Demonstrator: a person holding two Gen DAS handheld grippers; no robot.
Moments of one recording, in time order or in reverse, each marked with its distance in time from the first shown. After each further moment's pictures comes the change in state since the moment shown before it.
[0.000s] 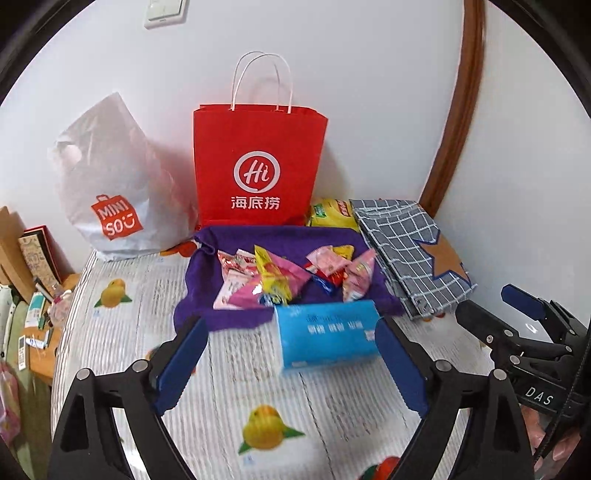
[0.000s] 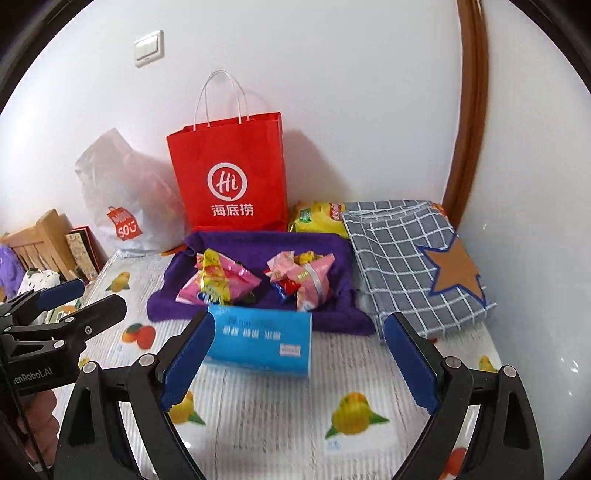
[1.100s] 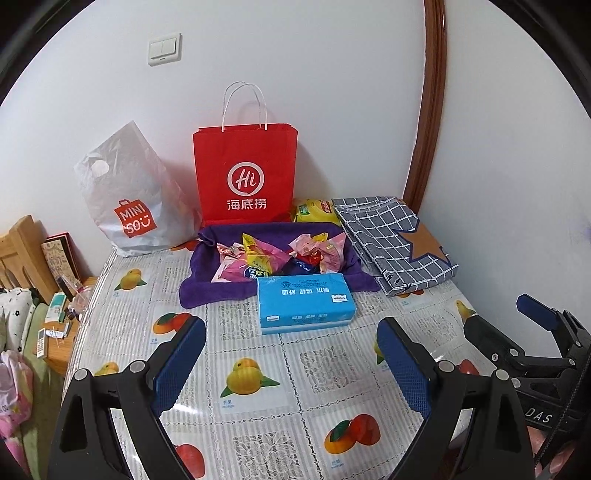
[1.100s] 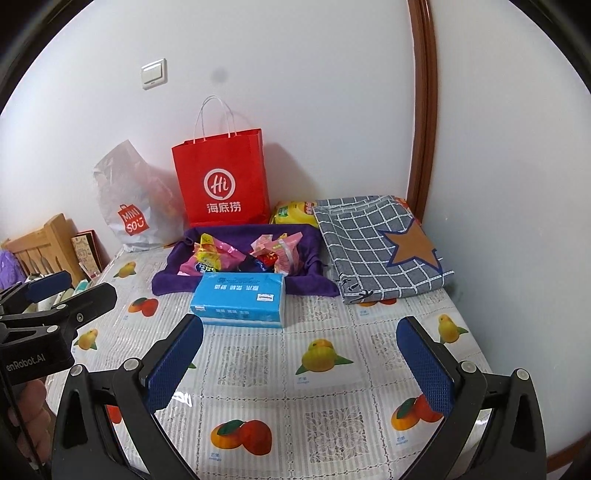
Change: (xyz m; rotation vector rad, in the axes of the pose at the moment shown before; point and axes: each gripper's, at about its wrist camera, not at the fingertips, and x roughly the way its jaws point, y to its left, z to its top) left arm -0.076 -0.056 -0.056 0.044 -0.065 0.057; right arm -0.089 -0.036 -0.072 0.026 -0.071 -0.025
